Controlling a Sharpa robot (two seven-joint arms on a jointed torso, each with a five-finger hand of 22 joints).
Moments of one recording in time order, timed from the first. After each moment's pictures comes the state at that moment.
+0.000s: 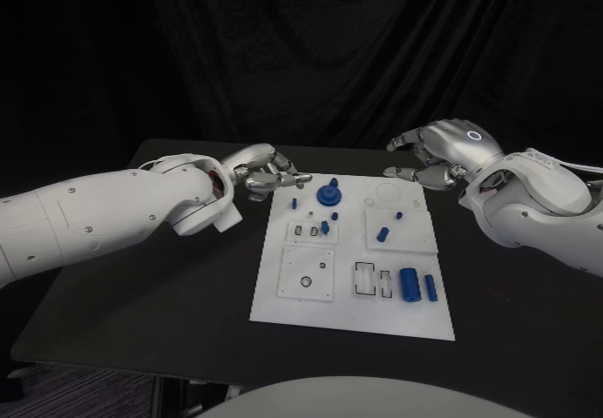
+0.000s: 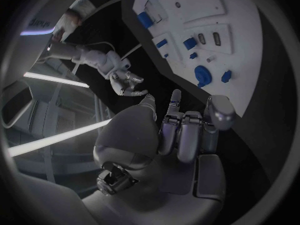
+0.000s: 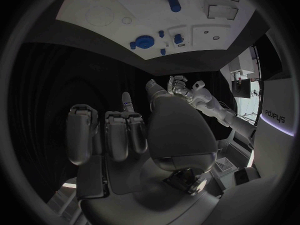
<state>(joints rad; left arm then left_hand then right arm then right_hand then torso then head) 1.37 -0.78 -0.21 1.47 -0.89 -0.20 0.07 1.24 0.14 -0.09 0.29 0.15 0.85 0.12 0.44 0.20 1.47 0.06 1.57 1.31 1.47 0.00 1.57 1.31 0.11 1.28 0.11 1.38 1.07 1.42 -0.96 -0.25 1.64 -1.67 -0.58 -0.18 1.28 -0.06 0.15 0.25 0.09 0.81 0.11 0.12 0.26 1.47 0.01 1.57 1.31 1.46 -0.05 1.57 1.31 0.03 1.47 0.06 1.44 1.31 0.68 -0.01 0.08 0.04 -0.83</state>
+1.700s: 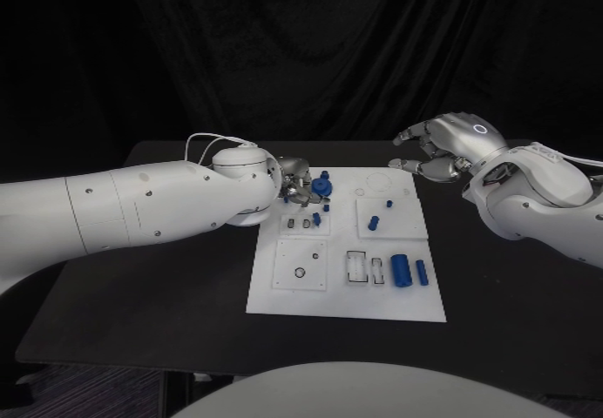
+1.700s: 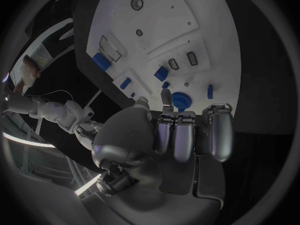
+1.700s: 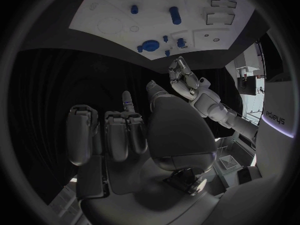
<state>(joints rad) 1.37 -0.57 -0.21 1.44 -1.24 -0.02 -0.49 1.12 0.16 -0.17 0.29 0.20 0.79 0.03 0.77 0.76 1.47 -0.03 1.57 1.31 1.47 -0.08 1.57 1.31 0.08 1.41 0.04 1.45 1.28 1.39 -0.97 -0.25 1.61 -1.65 -0.59 -0.16 1.27 -0.05 0.14 0.26 0.12 0.84 0.11 0.13 0.25 1.47 0.01 1.57 1.31 1.46 -0.05 1.57 1.31 0.03 1.47 0.06 1.45 1.31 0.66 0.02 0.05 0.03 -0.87</state>
